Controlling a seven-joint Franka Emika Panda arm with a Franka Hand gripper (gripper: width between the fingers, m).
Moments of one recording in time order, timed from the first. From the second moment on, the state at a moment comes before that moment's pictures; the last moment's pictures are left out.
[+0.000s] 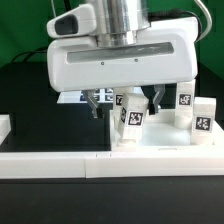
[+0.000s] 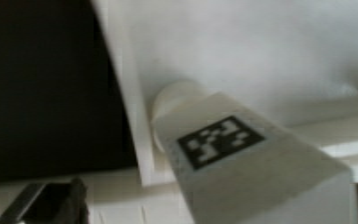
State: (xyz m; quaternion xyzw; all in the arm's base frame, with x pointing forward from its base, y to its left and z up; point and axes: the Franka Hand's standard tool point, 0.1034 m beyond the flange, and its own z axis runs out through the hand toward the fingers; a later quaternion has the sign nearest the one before) arm 0.623 0.000 0.073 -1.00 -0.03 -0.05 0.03
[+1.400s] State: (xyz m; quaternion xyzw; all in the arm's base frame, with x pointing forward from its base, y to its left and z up) arm 0.621 -0.003 0.068 -0.76 0.65 -0.01 0.08
